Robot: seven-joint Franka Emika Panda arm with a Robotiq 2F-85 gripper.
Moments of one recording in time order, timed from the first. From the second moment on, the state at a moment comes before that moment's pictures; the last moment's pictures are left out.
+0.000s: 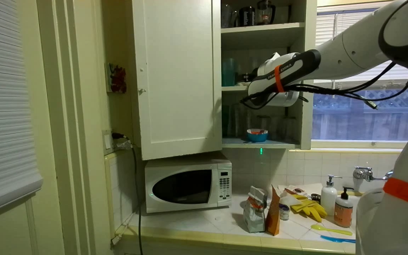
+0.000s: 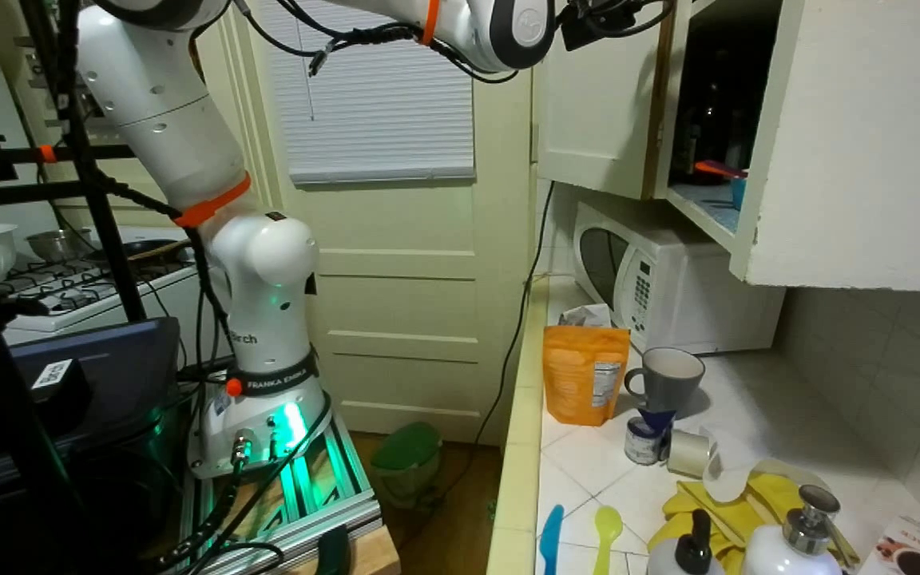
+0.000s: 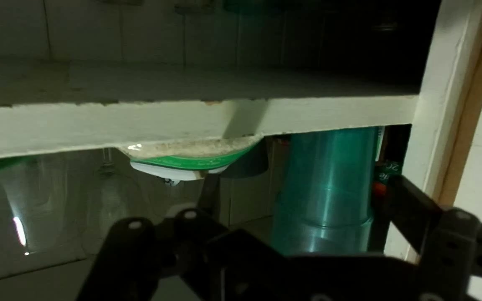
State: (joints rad) arm 0.38 -0.36 -0.69 -2.18 -0.18 3.45 -0.12
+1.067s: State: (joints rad) arm 0.59 -0.26 -0.87 -2.05 -0.17 3.41 -0.08
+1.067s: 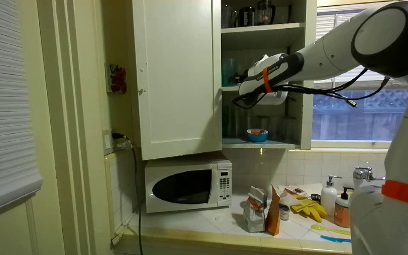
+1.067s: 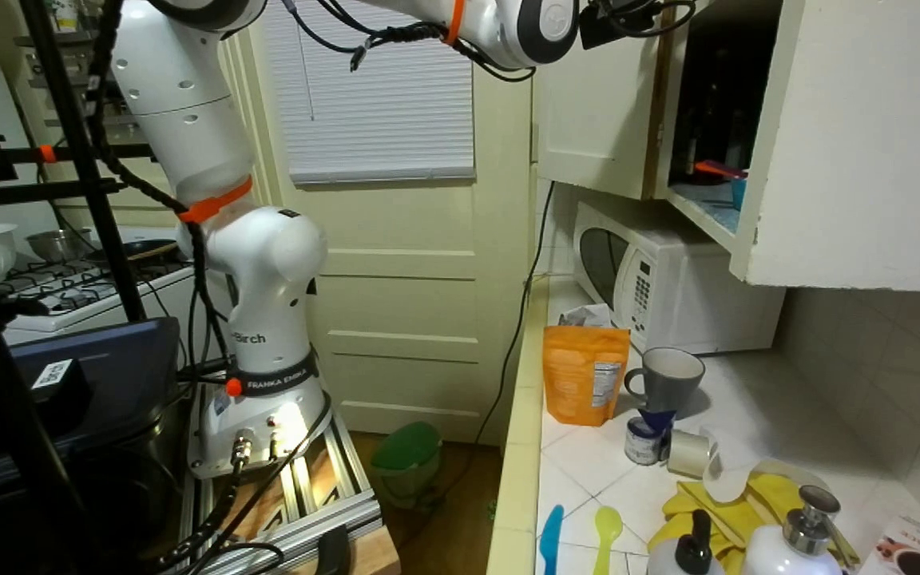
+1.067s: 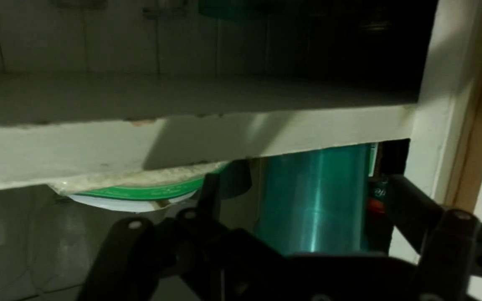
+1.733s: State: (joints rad) arm 0.64 -0.25 -0.92 -2.03 -0.17 3.41 -0.06
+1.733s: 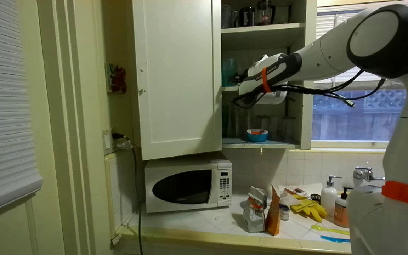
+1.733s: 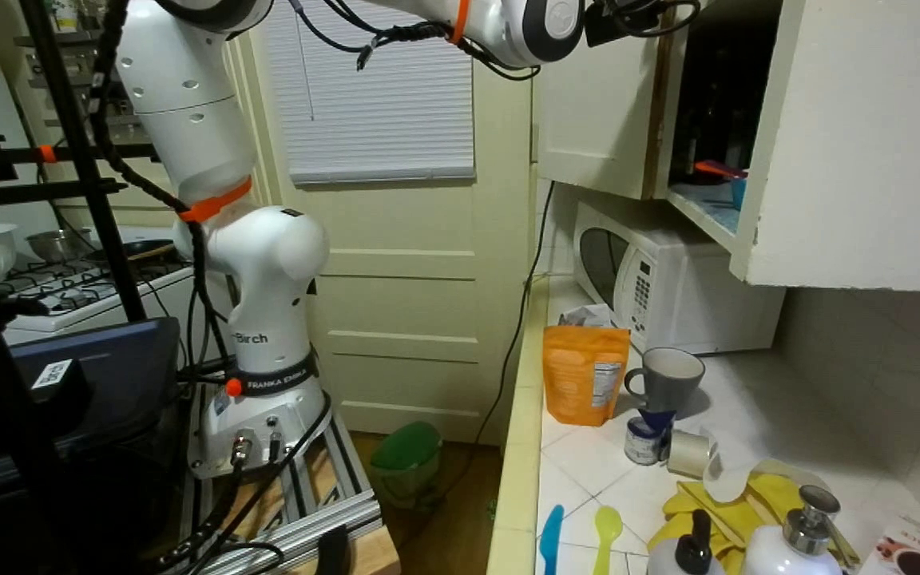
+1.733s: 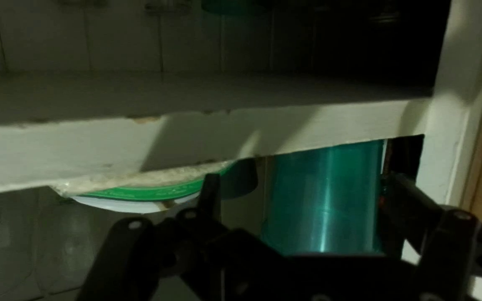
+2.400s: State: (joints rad) arm 0.78 -0.23 -1.04 -1.99 -0.17 3.40 -0.06
